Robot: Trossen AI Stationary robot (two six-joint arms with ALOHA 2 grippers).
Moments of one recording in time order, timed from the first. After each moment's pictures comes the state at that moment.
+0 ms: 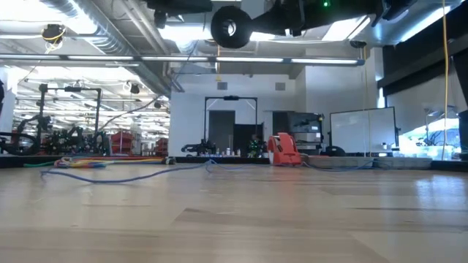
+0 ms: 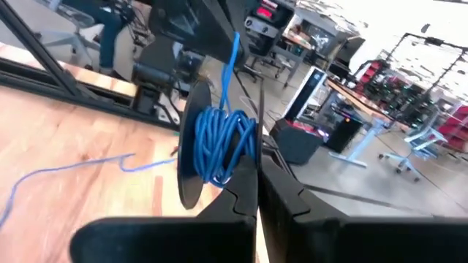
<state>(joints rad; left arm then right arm) -0.09 1.09 0.79 0.18 -0.43 -0.03 0.03 1.43 0.80 0.53 0.29 -0.39</state>
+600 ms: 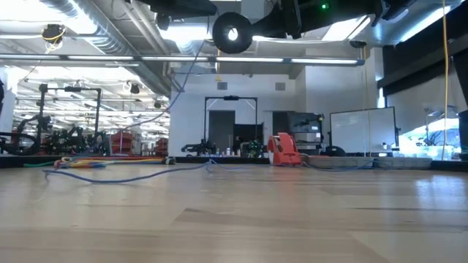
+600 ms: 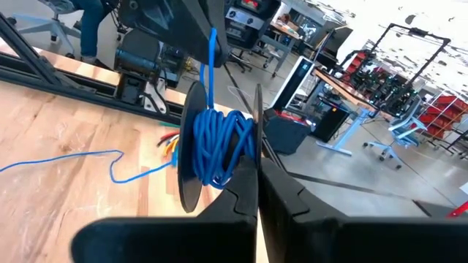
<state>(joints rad) -0.10 1.13 0.79 0.20 -0.42 -0.01 0.03 1.44 0.81 0.52 0.35 -0.40</state>
